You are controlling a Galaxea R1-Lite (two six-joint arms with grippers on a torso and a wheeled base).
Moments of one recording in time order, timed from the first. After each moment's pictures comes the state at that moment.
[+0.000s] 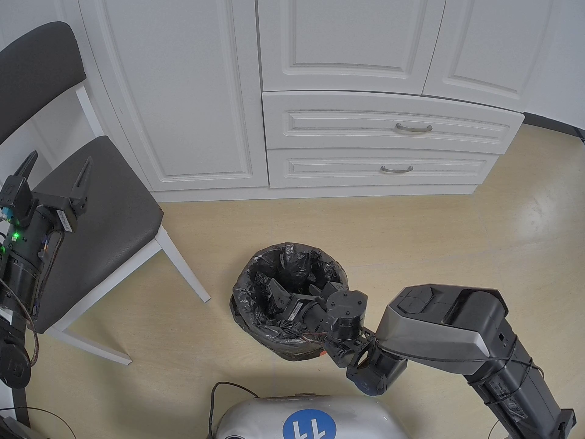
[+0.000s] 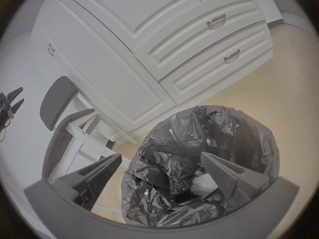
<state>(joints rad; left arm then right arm) -0.13 1.42 -0.30 -1.53 0.17 0.37 0.73 2.69 -1.17 -1.48 -0.26 0.57</state>
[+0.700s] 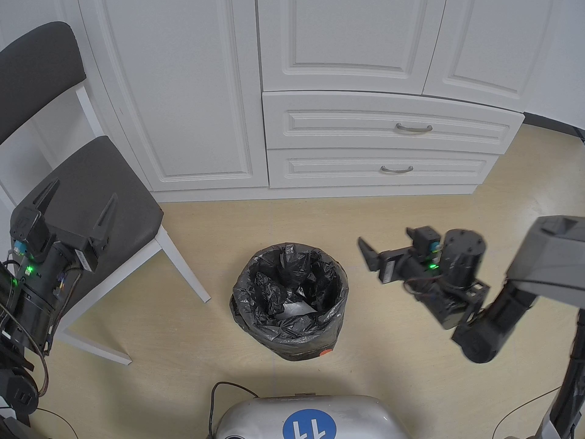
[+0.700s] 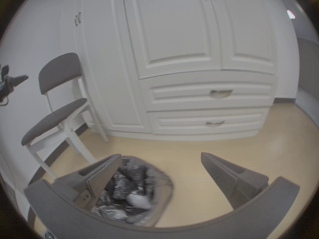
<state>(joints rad) -0.26 1.40 -0.18 -1.53 0.17 0.34 0.52 2.13 -0.65 -1.46 -0.26 0.02</state>
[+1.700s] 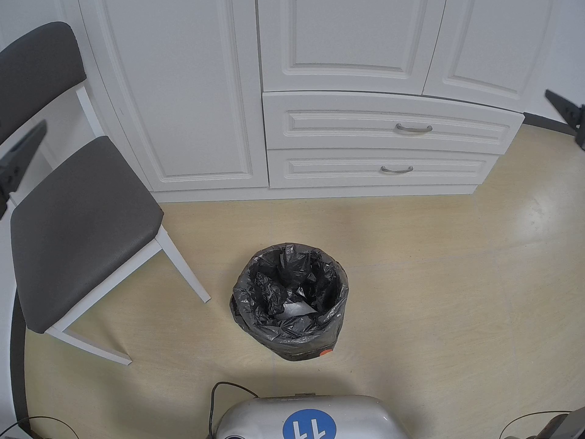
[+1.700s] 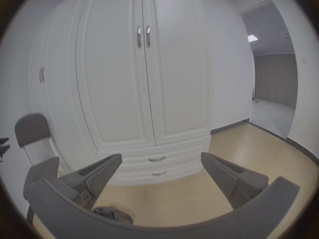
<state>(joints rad) -0.29 0.91 -0.69 -0.51 0.17 0.27 0.26 1.12 -0.92 -0.45 -0.35 0.06</state>
